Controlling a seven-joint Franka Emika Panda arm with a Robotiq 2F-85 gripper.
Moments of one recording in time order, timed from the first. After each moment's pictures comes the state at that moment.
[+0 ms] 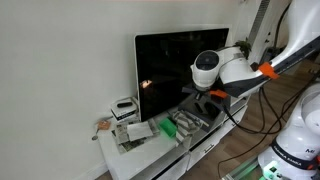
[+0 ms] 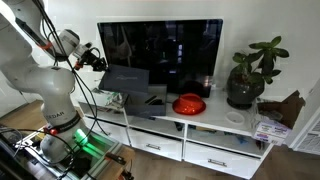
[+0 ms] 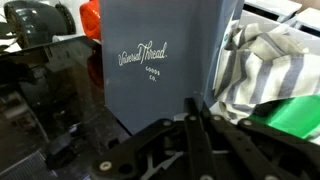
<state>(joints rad) 0.32 -0.31 0.30 -2.71 -0.91 2.27 0.80</state>
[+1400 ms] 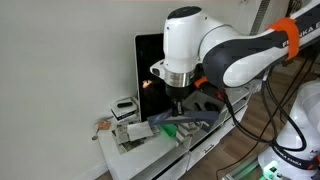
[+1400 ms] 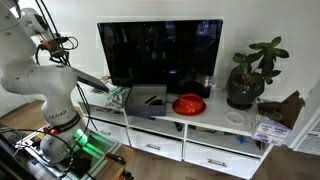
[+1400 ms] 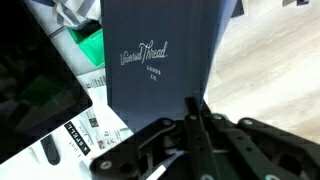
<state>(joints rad) 0.53 -0.22 0.48 -2.35 -0.15 2.14 -0.10</state>
